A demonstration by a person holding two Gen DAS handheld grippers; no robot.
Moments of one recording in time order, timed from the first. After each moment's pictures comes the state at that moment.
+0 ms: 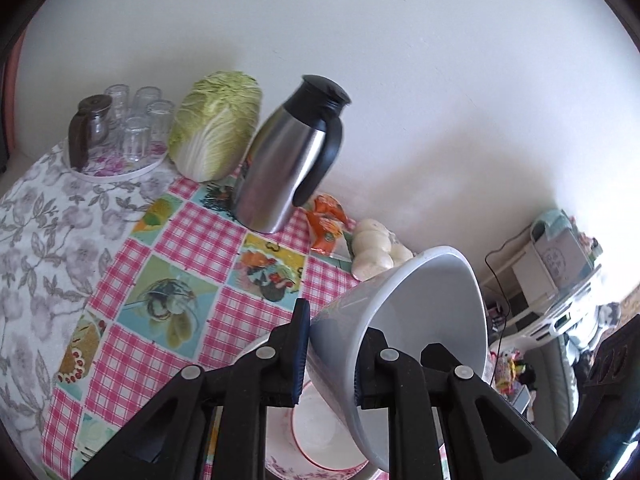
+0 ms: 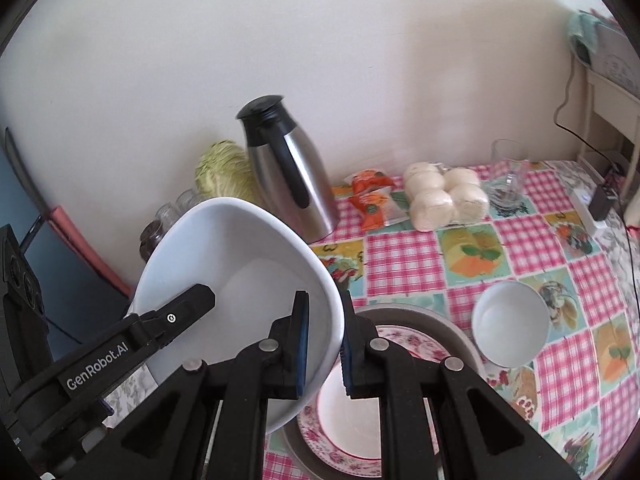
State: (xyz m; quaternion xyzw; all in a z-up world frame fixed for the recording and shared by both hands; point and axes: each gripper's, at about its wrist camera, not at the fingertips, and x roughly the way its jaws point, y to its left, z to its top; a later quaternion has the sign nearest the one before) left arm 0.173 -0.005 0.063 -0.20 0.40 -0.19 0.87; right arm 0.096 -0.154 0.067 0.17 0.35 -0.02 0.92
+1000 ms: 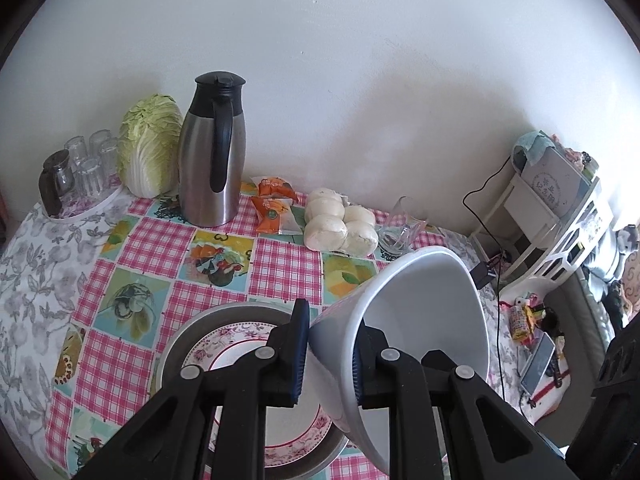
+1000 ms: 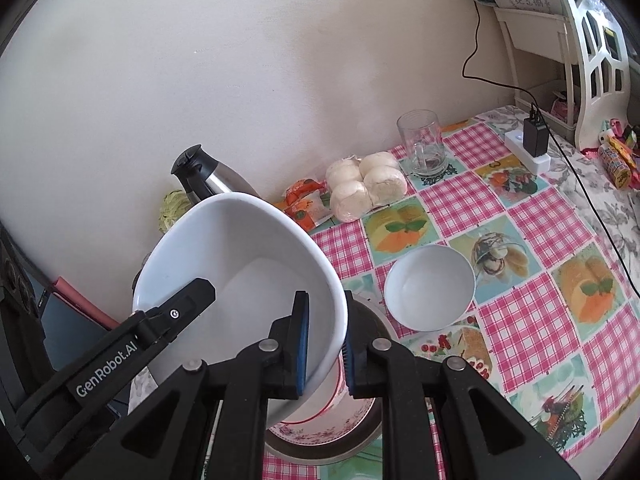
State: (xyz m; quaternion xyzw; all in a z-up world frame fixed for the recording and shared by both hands) left arm 0.122 -0.125 0.085 -0.08 0.40 -0.21 0.89; right arm 0.030 -0.257 0.068 0.28 0.34 -0.07 0.90
